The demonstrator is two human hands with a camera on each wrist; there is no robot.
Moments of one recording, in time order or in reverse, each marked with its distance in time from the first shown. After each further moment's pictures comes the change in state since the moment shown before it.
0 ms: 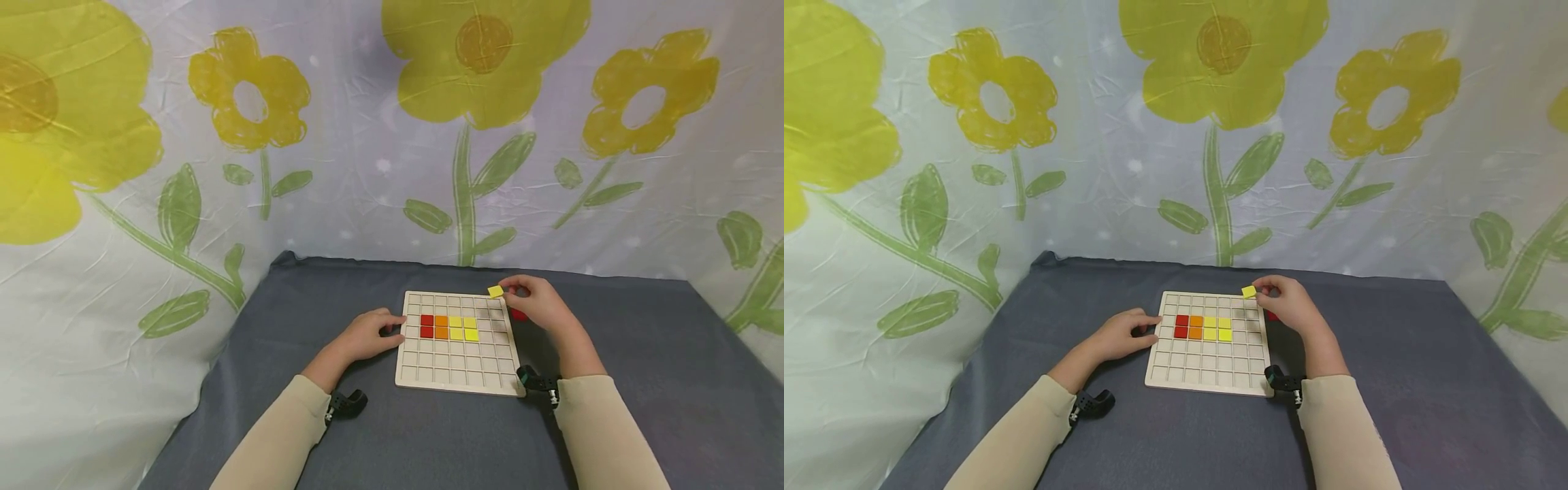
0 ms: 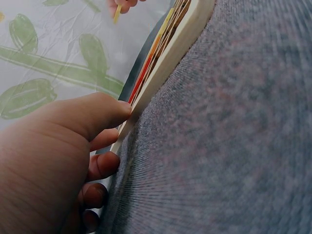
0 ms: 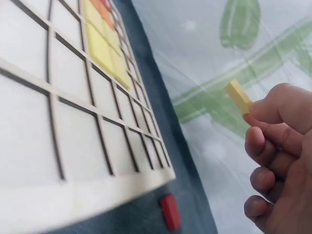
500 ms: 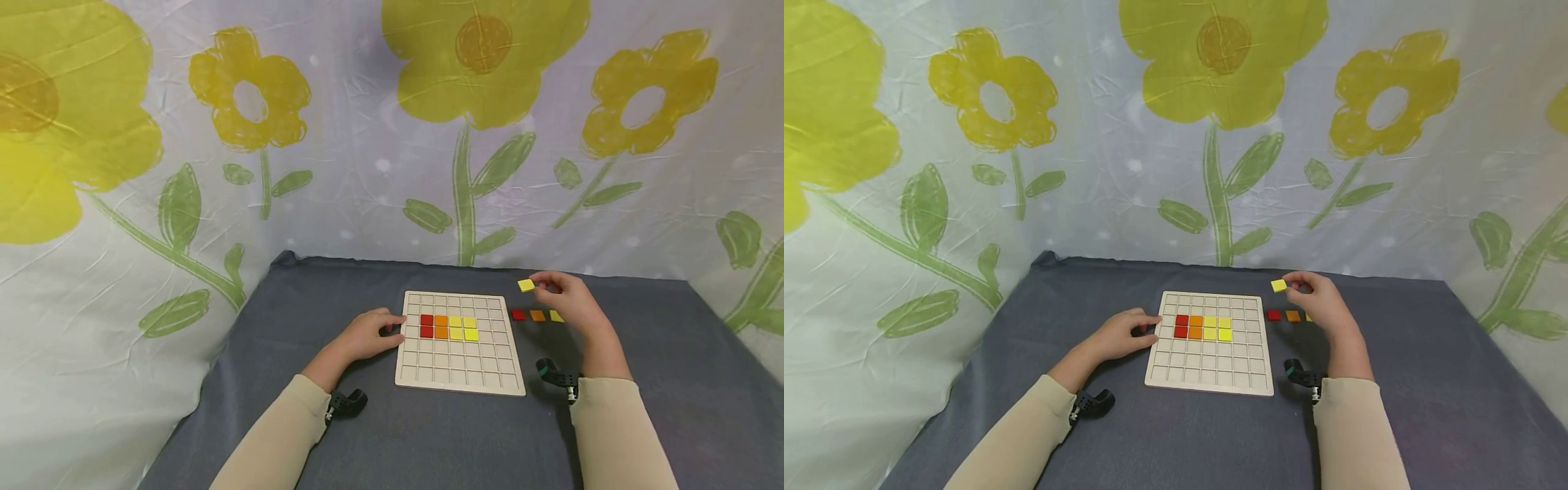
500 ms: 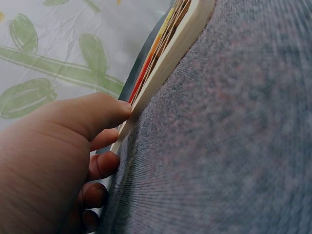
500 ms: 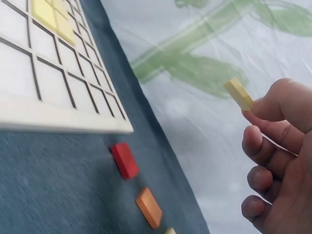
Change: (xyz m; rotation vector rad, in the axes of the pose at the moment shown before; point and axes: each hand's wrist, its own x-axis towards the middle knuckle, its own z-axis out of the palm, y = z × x) left_hand 0.000 -0.002 0.001 0.001 -0.004 -0.006; right_hand -0.021 0.013 -0.037 -0.005 0.101 0.051
